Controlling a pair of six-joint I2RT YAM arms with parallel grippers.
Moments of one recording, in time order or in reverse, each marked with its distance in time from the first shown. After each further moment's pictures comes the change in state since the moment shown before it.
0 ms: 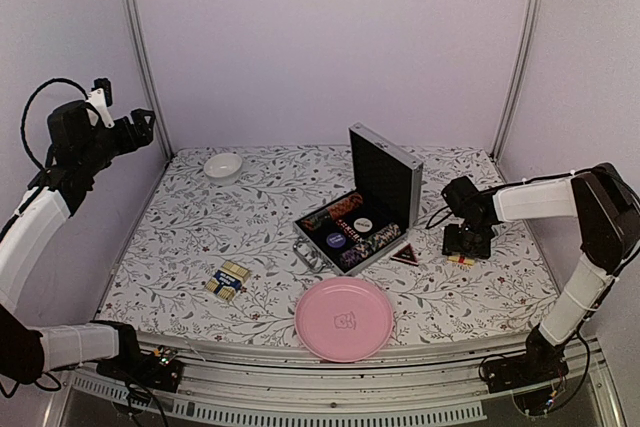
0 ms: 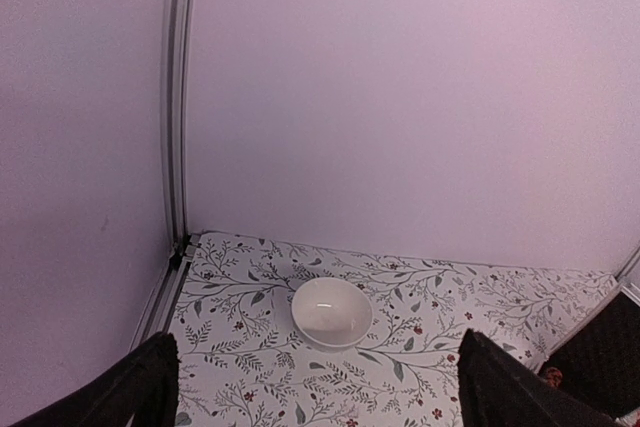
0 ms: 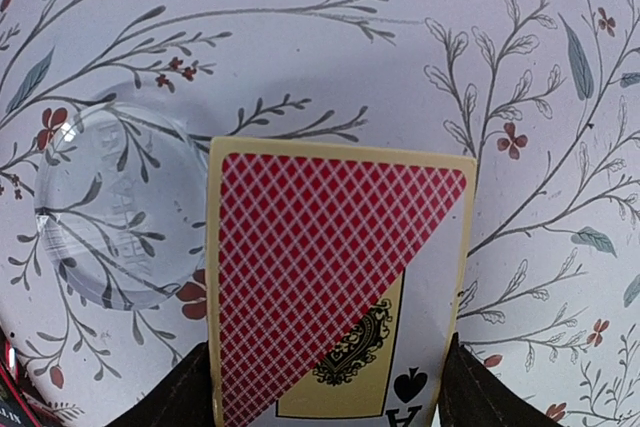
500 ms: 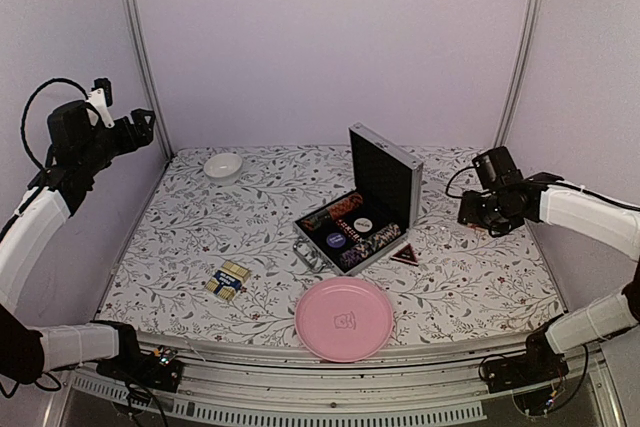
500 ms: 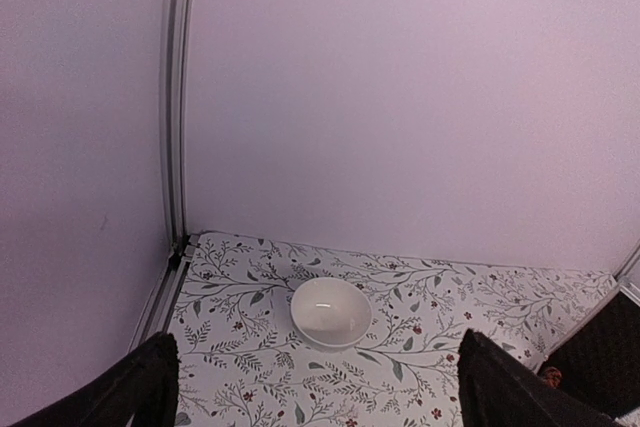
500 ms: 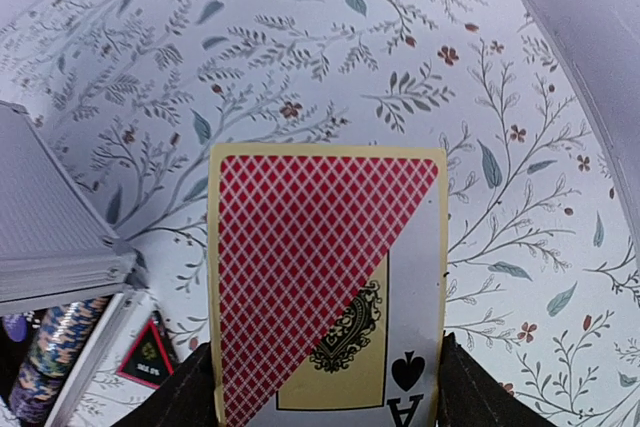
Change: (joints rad) left arm 0.000 0.000 0.000 0.000 0.003 0.000; right arm -0.001 -0.346 -0.013 -0.027 0.024 -0.016
